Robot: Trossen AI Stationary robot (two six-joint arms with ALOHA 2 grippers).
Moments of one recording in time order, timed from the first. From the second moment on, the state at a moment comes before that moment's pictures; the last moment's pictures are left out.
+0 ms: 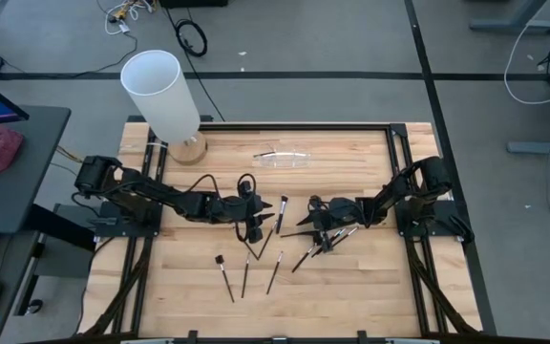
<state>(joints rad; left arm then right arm) -0.13 1.59 0.75 0.33 -0.35 -0.17 0.07 1.85 0.38 0.98 -0.08 -0.14</state>
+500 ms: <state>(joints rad) -0.14 1.59 0.75 0.34 -0.31 -0.17 0.07 1.89 0.38 0.95 -0.09 -0.10</state>
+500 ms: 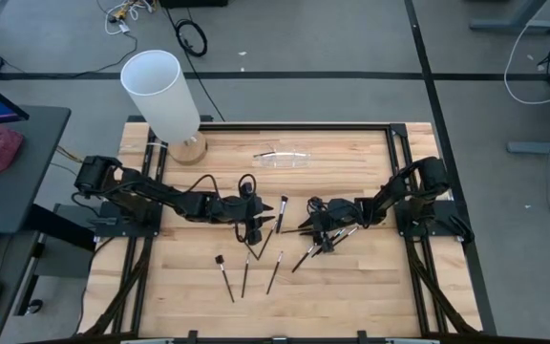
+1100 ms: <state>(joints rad) -0.15 1.65 0.76 0.52 -0.15 -0.17 0.07 1.99 0.38 1.14 -0.09 -0.17</state>
